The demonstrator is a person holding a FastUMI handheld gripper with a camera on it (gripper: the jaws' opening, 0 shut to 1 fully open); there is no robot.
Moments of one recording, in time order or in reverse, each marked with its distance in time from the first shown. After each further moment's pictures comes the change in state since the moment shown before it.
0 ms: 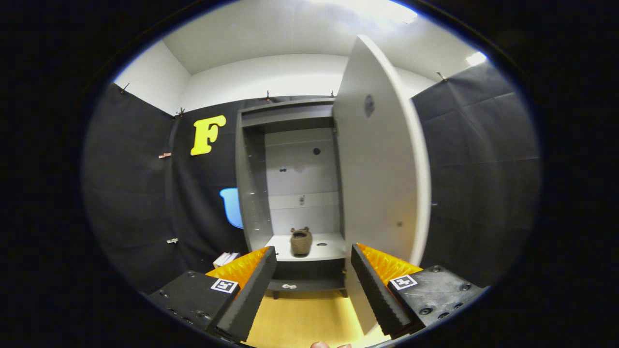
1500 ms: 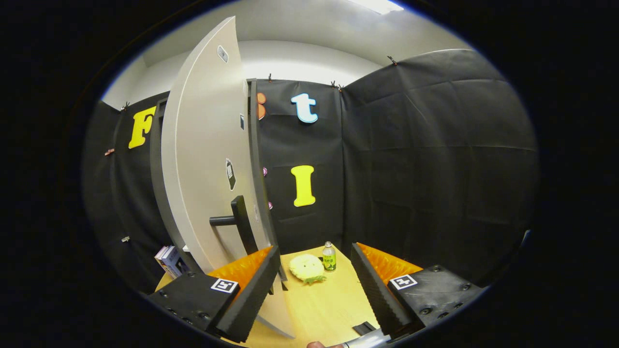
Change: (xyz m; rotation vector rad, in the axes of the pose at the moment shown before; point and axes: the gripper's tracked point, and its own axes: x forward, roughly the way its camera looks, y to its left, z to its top) arm 0.038 -0.130 -0.023 0.005 0.120 -0.243
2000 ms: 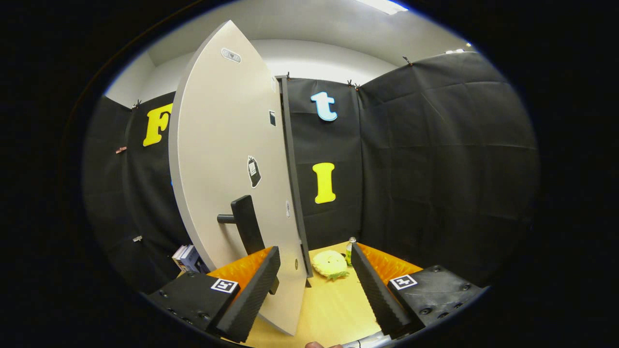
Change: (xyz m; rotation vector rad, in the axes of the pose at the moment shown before) arm -0.014 0.079 -0.013 0.019 0.031 0.067
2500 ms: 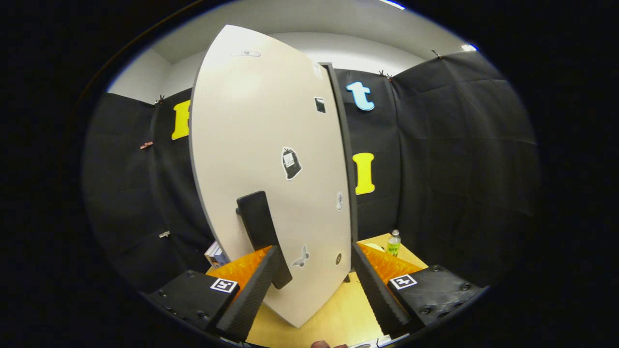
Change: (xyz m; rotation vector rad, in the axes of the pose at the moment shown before) arm 0.007 0.116 -0.021 -0.011 0.068 0.214
